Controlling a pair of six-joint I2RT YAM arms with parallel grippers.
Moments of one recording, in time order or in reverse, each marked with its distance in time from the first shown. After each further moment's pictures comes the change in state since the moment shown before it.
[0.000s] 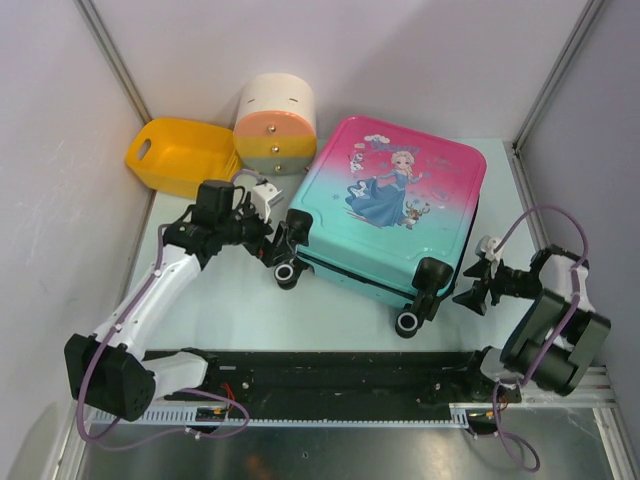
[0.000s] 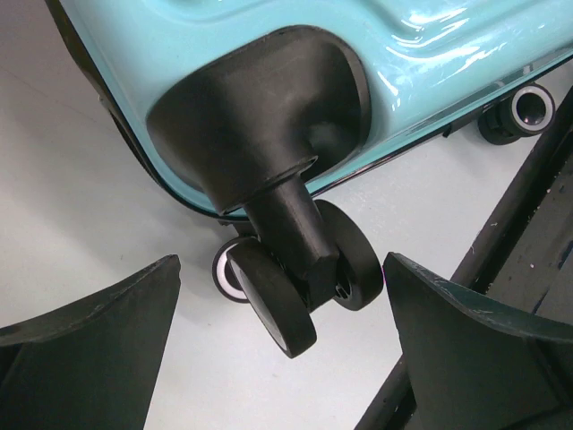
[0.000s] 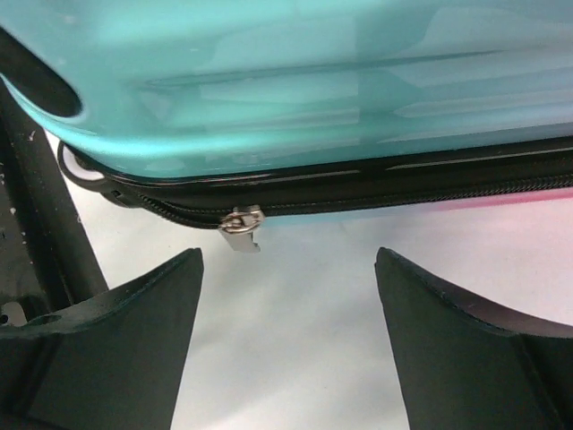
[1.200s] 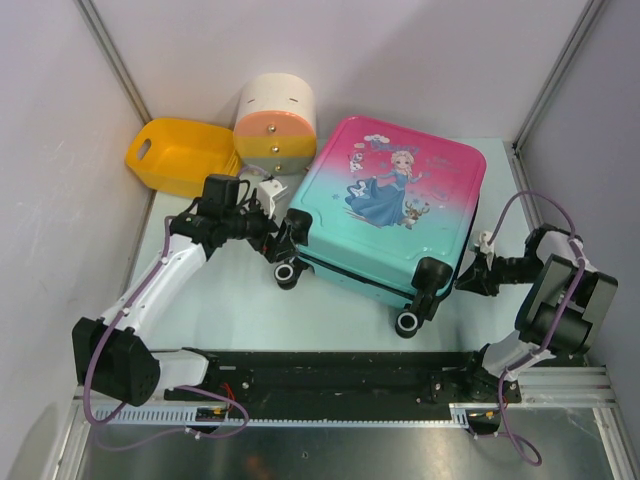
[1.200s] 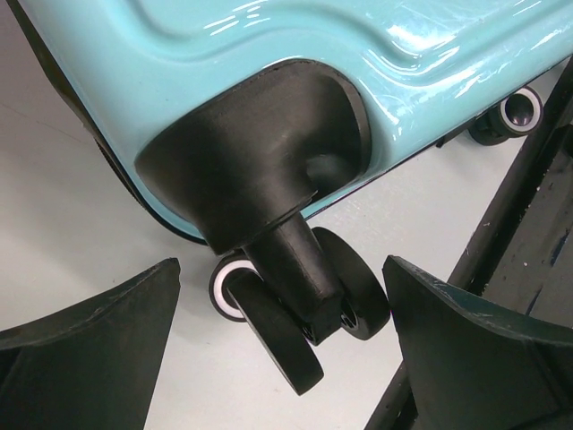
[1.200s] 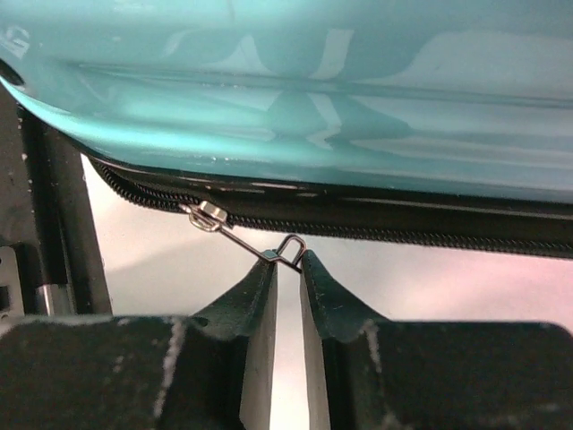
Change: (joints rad) left arm 0.000 0.083 0.048 -0.003 0.058 0.029; right arm 0.104 0.307 0.195 -0.166 0.074 -0.235
